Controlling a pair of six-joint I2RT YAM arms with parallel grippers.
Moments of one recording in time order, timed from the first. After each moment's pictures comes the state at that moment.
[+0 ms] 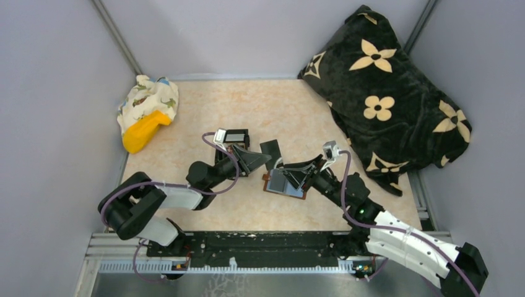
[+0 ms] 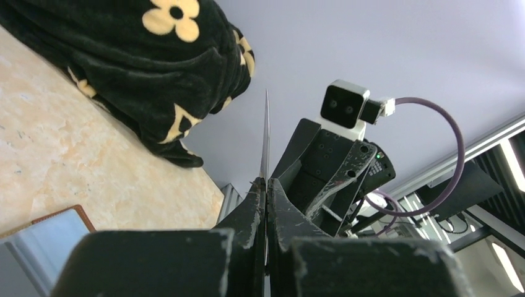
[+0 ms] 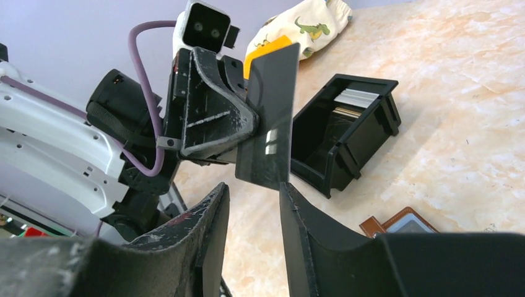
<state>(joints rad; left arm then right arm) -0.76 1.48 0.35 1.50 0.33 -1.19 0.85 0.60 0.26 0.47 -0.05 0.56</state>
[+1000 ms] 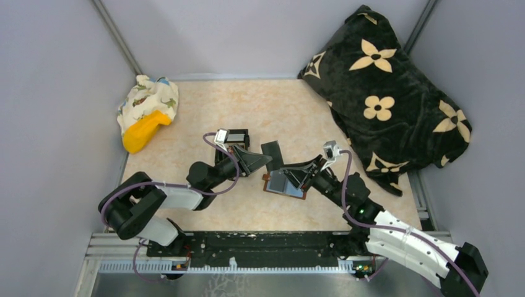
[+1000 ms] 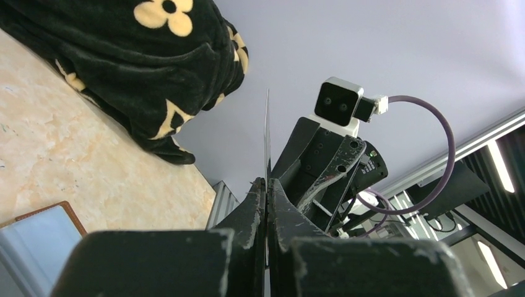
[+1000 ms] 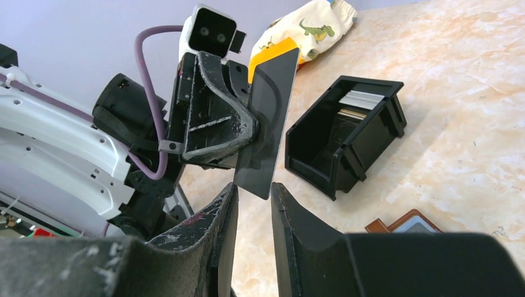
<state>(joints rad) -0.76 1.47 0.35 1.51 0.32 -1.20 0.85 0.60 0.26 0.49 -0.06 0.58</state>
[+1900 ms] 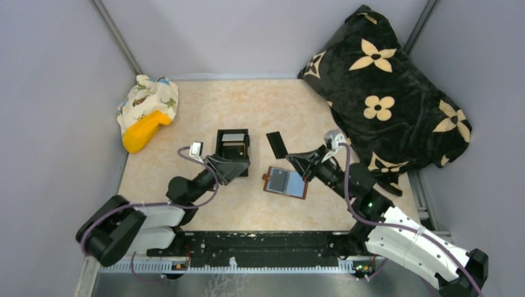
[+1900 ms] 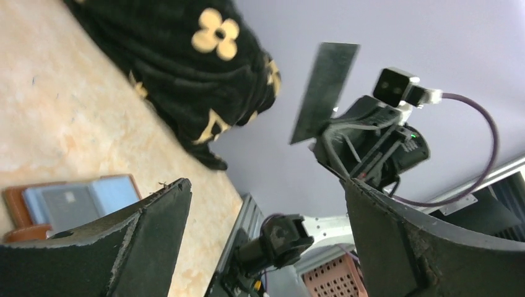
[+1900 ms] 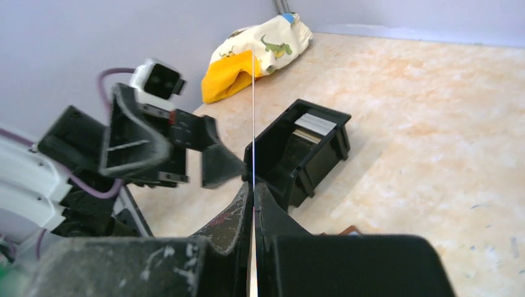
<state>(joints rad) -0.66 1.32 0.12 1.50 0.30 -1.21 0.83 0.58 0.42 0.24 0.01 0.41</state>
